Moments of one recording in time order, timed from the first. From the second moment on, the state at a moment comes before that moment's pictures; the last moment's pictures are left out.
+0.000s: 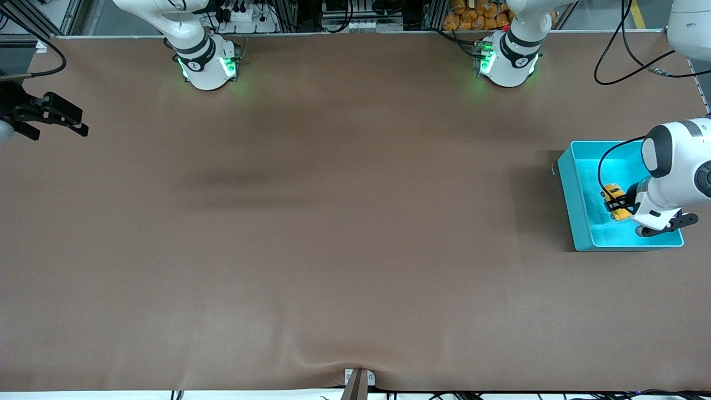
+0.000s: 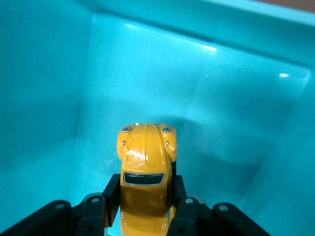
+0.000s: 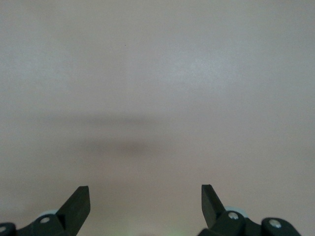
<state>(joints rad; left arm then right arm) 0.31 0.40 -0.02 -2.00 0.32 2.25 -0.22 0.03 -0.11 -0.09 -1.68 0.02 1.55 -0.11</state>
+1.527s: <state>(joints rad) 0.33 0.45 -0.02 -1.99 0.32 2.31 -0.21 0.03 -0.11 -0.09 -1.68 0.02 1.55 -0.11</state>
